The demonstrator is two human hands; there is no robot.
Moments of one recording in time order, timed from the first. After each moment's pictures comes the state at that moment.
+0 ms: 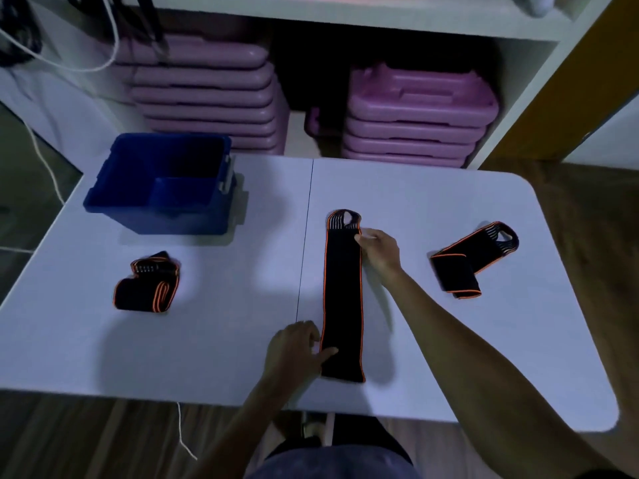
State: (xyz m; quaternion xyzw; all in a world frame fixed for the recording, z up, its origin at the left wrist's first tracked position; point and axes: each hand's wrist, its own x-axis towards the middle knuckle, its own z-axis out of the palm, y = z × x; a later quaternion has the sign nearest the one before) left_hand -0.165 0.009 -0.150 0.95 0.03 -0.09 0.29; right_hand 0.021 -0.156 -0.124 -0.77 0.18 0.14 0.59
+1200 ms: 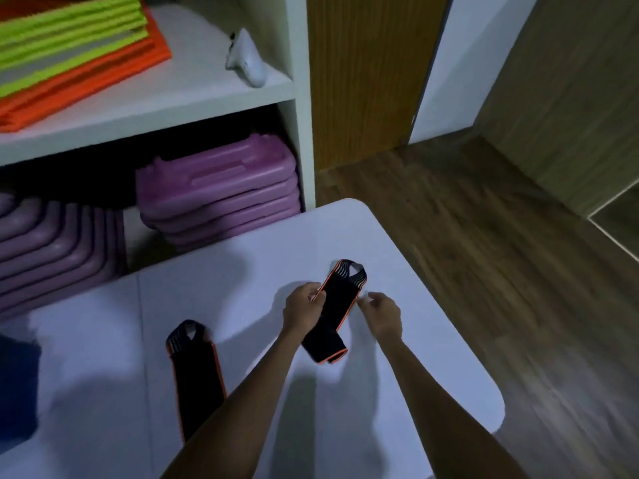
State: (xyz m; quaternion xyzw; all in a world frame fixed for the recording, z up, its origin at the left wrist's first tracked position) left_hand 0.088 -0.278 -0.137 0.86 0.01 -0.22 0.47; right_hand 0.019 -0.428 -0.154 -0.80 0.40 0.04 0.46
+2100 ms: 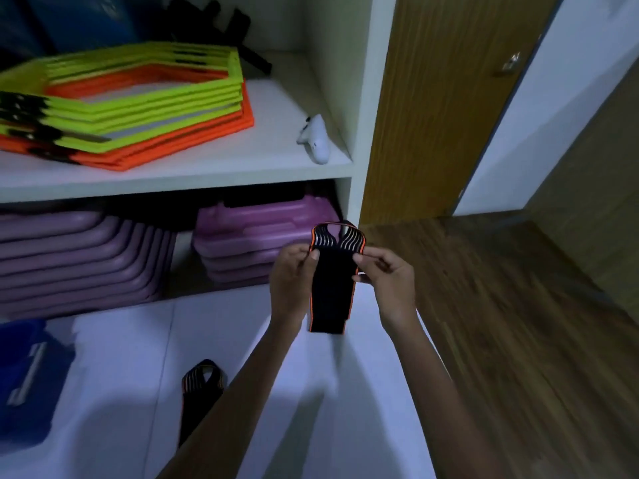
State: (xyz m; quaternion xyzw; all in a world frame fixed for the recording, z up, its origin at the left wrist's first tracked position) left_hand 0.158 -0.264 0.036 0.74 -0.01 0.15 0.65; right_hand 0.130 -0.404 0.049 -0.63 0.11 -0.13 0.75
